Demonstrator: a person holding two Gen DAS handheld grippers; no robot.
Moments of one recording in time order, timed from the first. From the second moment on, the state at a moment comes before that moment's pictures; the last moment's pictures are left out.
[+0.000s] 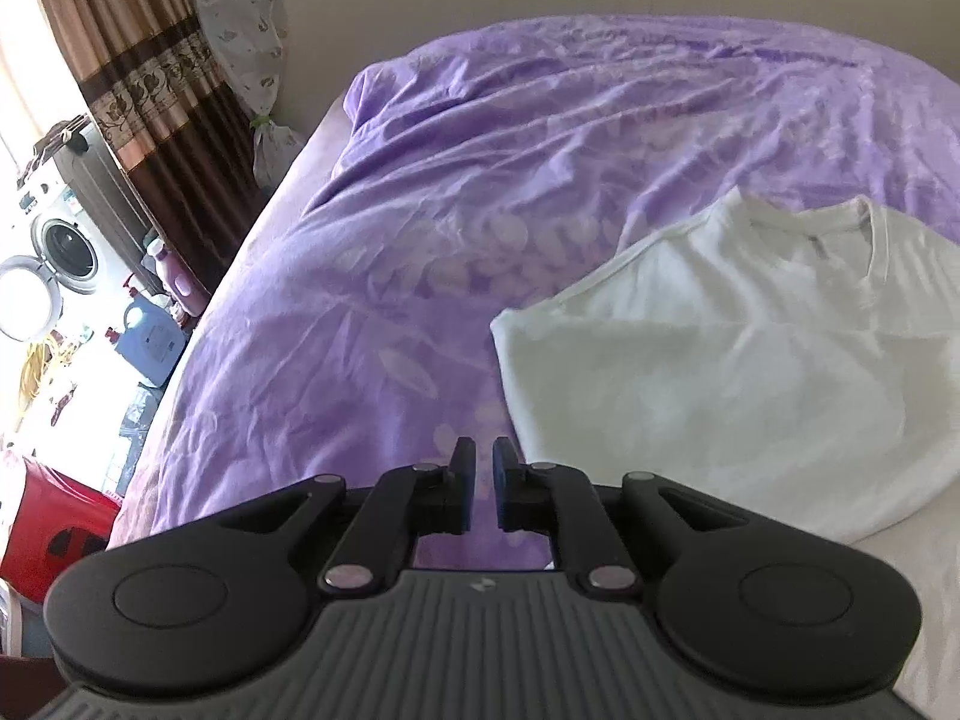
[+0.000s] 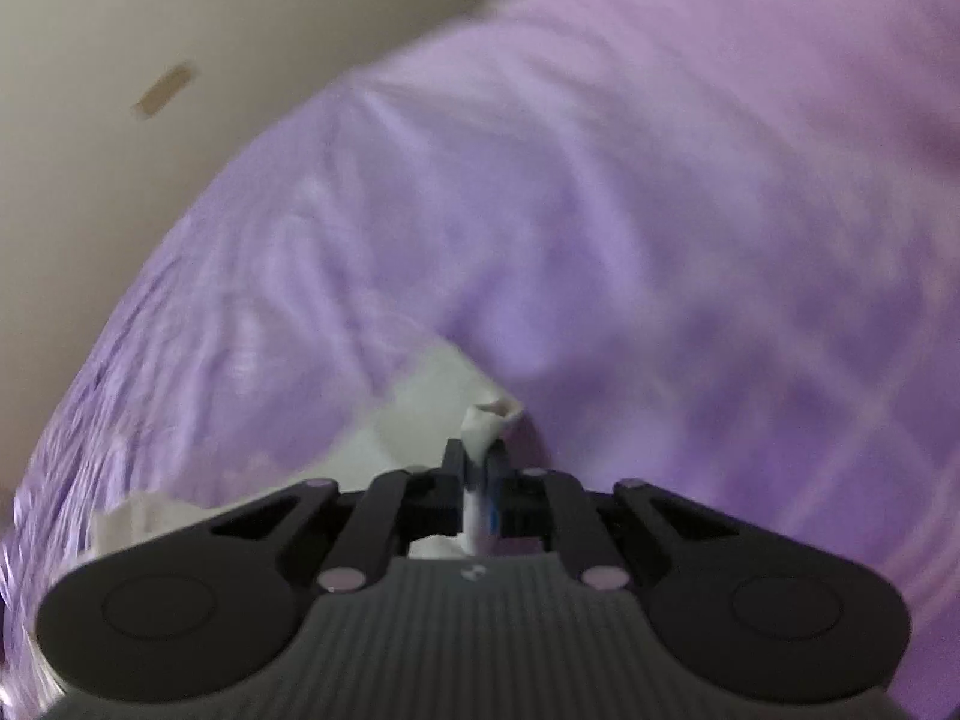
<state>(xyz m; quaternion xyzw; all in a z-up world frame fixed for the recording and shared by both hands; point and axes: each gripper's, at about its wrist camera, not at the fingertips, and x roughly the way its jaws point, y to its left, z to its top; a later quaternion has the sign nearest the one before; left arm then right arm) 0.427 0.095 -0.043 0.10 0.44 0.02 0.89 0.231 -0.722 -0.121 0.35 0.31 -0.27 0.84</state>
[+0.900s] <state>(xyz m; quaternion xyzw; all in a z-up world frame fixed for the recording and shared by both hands) 0.389 0.182 -0.015 -0.09 0.41 -0.05 0.91 0.473 -0.118 0.089 0.04 0.29 0.16 0.94</state>
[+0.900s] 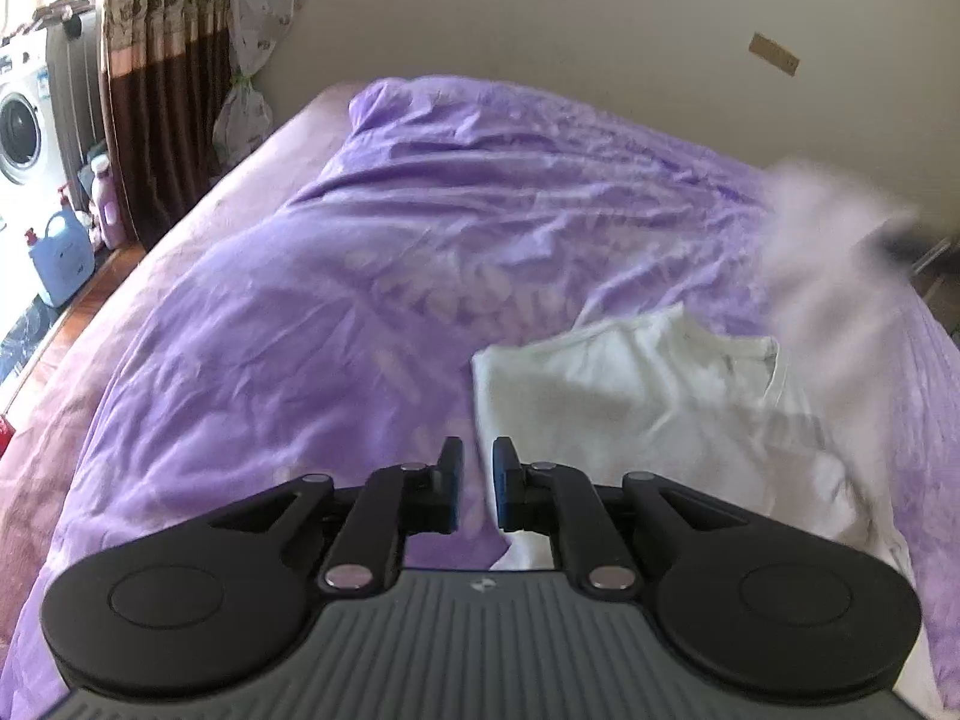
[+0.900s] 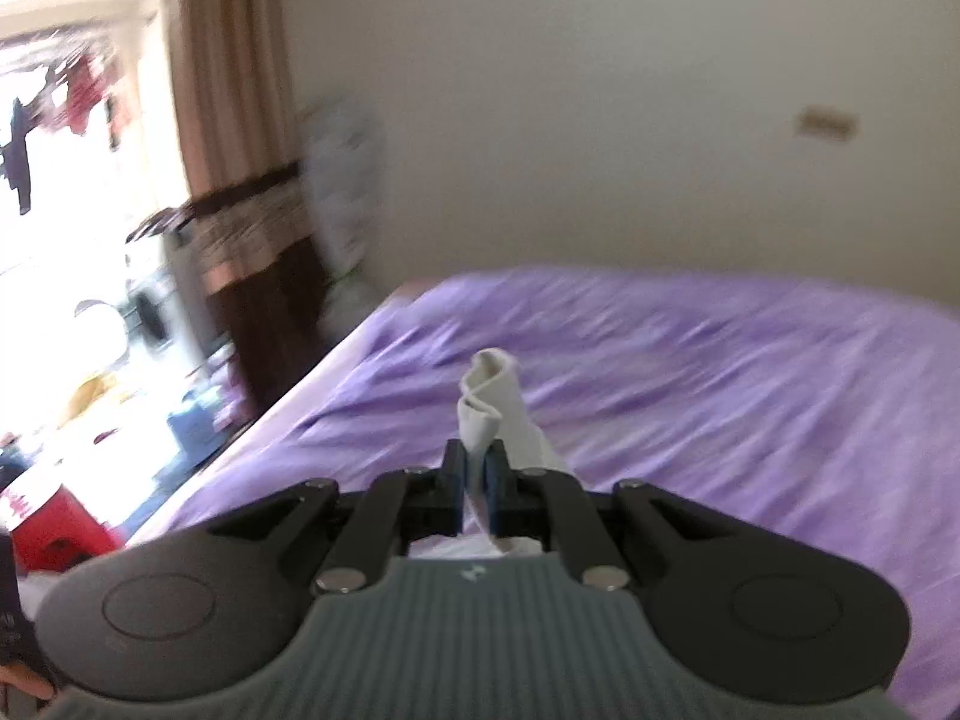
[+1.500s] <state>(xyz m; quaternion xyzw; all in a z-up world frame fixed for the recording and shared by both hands) 0.436 0.150 -0.085 -0.14 0.47 -0.13 0.86 0.427 -0.090 -0.081 0.02 0.46 0.22 0.86</state>
